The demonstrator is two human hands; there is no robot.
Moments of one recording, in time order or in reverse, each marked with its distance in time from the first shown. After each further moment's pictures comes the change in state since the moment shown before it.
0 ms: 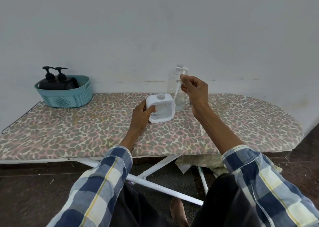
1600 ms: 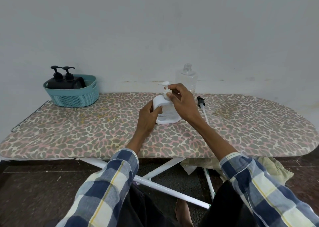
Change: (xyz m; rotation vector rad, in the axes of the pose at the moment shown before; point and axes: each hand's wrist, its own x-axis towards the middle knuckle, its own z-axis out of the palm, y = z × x) left_hand -0.008 0.008 0.002 0.079 0.052 0.049; right_hand -0.023 0.030 0.037 -0.475 -0.304 -0.285
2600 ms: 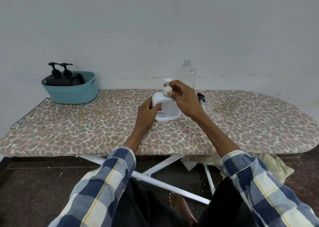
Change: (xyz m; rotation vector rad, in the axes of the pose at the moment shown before) left_hand -0.005 0.006 -0.001 0.033 0.003 -0.007; right_hand 0.003 0.005 -0.013 0.029 -0.093 -0.022
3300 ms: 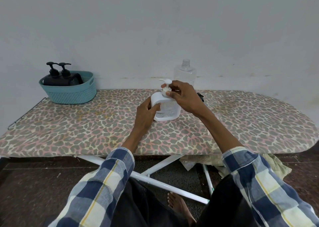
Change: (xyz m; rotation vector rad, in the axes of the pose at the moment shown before) left_hand -0.006 0.010 -0.002 0.006 -0.015 -0.030; right_hand 0.012 -0.003 -0.009 -0.104 -0.118 0.007
